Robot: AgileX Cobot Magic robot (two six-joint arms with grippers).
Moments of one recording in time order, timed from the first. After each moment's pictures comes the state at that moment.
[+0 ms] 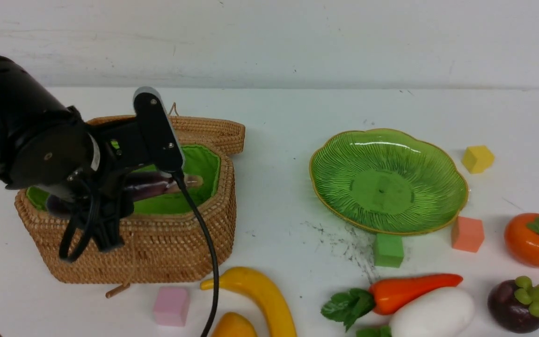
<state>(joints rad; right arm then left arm) -0.11 -0.01 0.01 0.06 0.38 -0.02 -0.45 1.42 -1.08 0.48 0.75 0.44</state>
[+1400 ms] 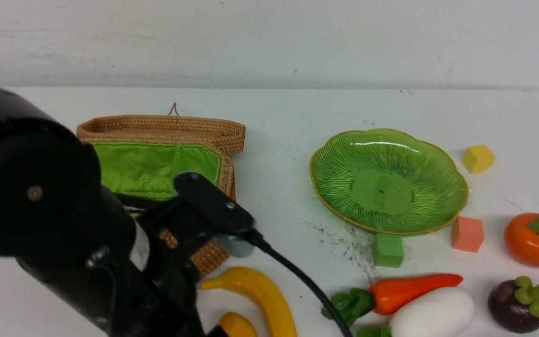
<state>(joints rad) -0.11 -0.01 0.01 0.06 0.38 -0.02 -0.80 1.29 -1.05 -0.11 1.06 0.07</state>
